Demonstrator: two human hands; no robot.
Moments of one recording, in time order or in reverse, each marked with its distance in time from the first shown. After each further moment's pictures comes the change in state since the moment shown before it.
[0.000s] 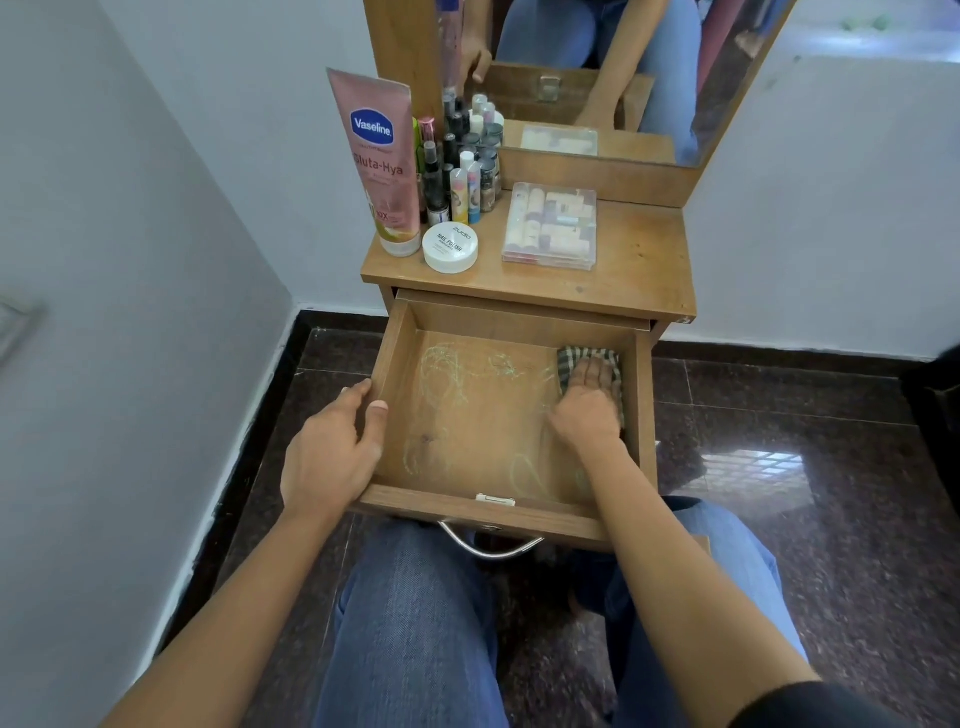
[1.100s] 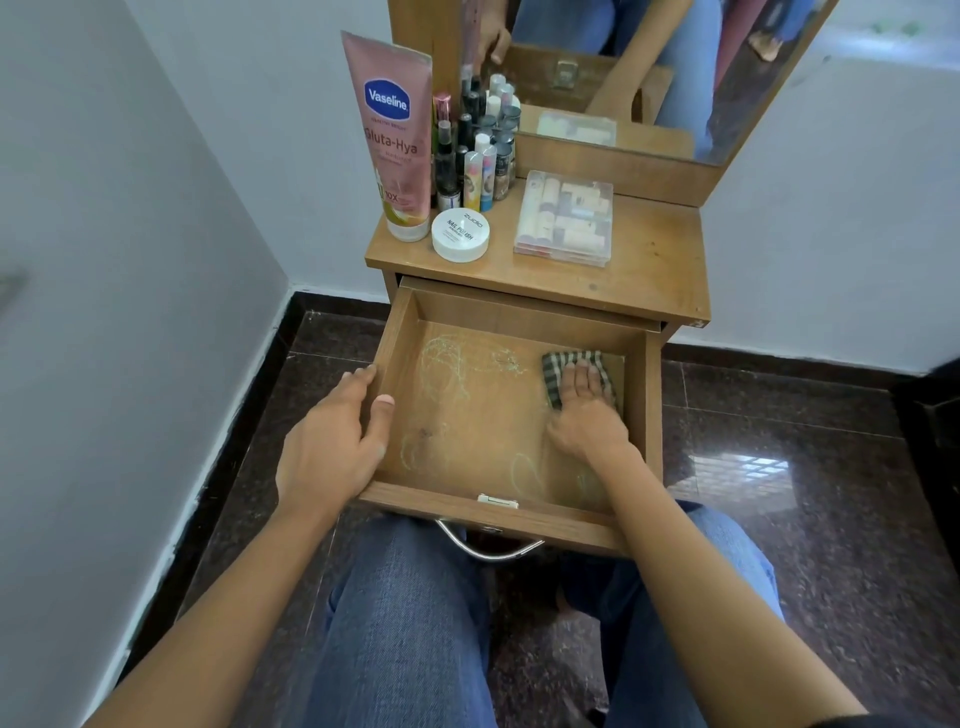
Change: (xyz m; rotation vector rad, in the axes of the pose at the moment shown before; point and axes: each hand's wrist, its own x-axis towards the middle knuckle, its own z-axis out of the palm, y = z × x) left_hand -0.002 -0.001 0.001 0.034 -0.034 0.024; right_hand -0.001 0.005 0.002 -0.089 -0.172 -0.121
